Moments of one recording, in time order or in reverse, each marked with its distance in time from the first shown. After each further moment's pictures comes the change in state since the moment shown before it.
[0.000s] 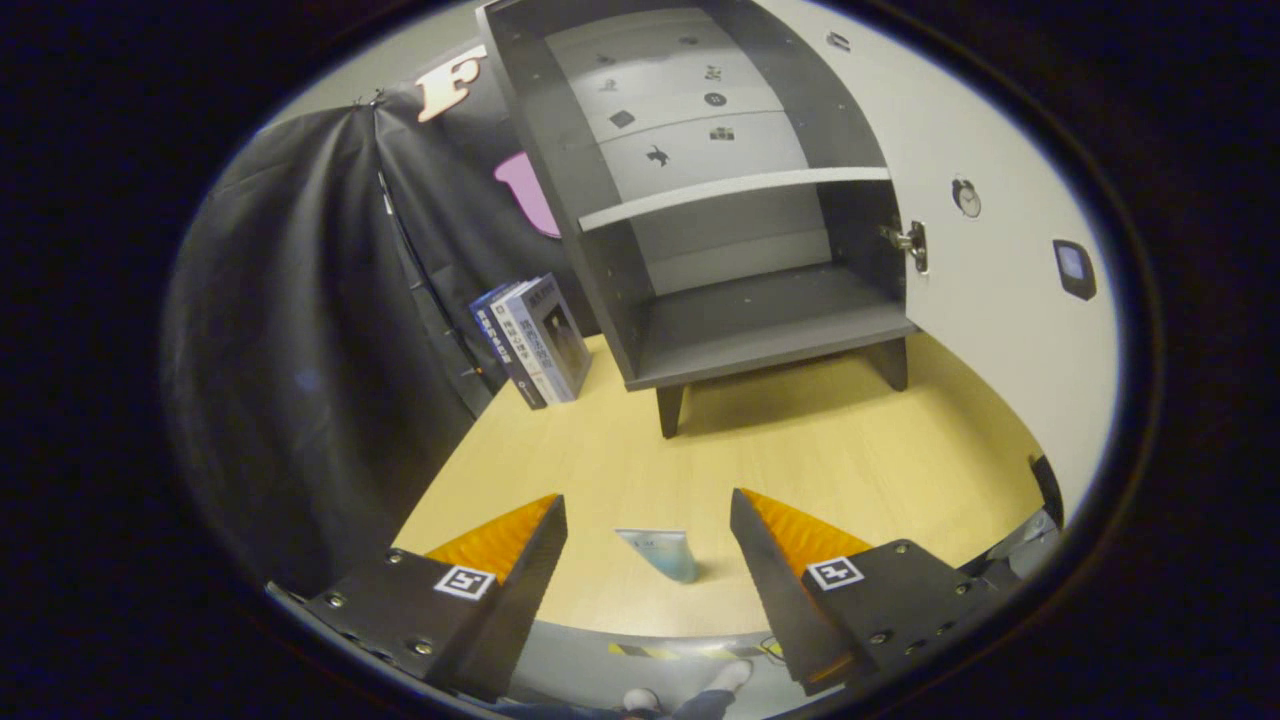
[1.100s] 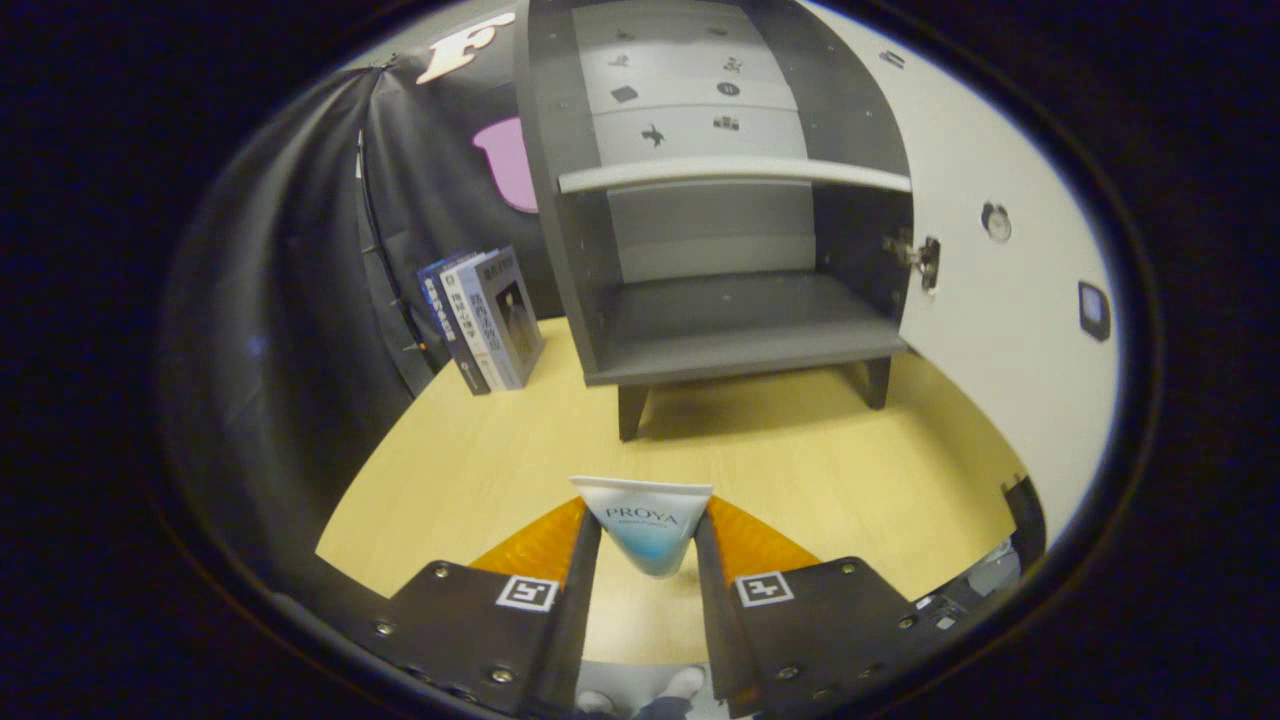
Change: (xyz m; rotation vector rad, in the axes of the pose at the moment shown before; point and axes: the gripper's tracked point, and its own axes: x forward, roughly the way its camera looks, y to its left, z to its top) arm 0.028 -0.008 0.042 -0.111 -0.045 -0.146
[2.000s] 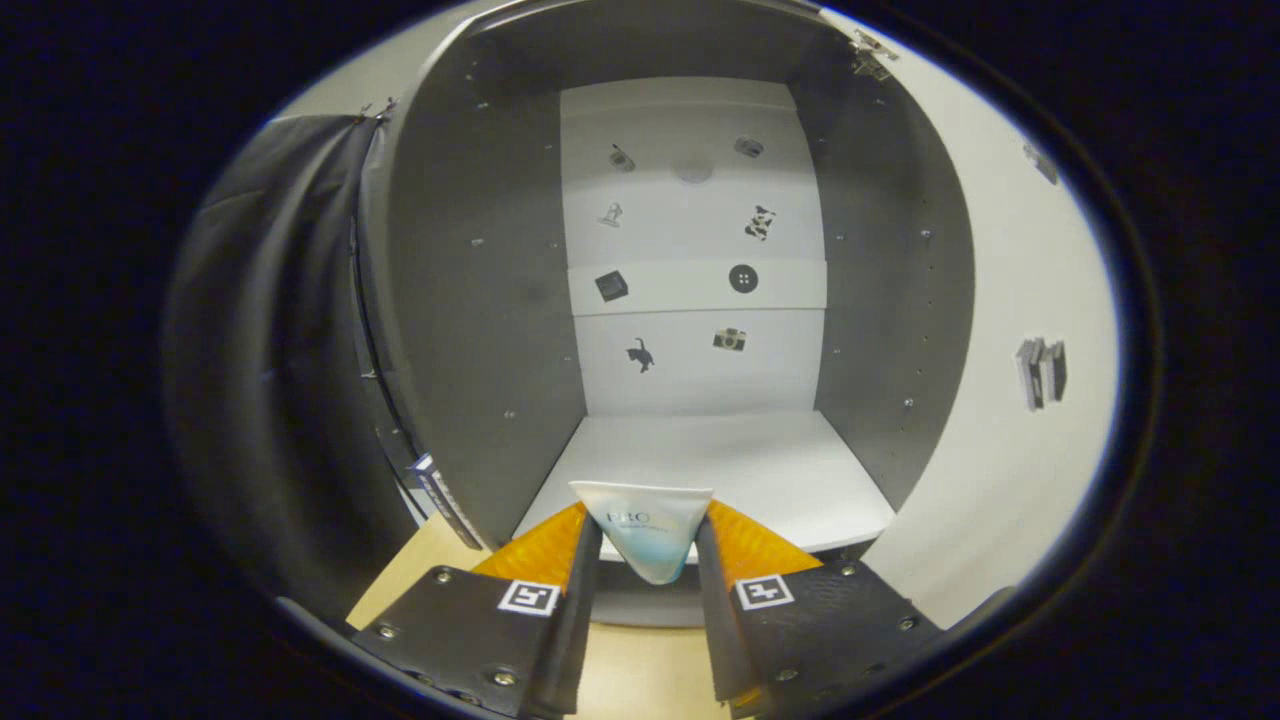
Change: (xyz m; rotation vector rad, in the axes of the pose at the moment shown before) arm 0.021 -0.053 0.315 -0.061 -0.188 0.048
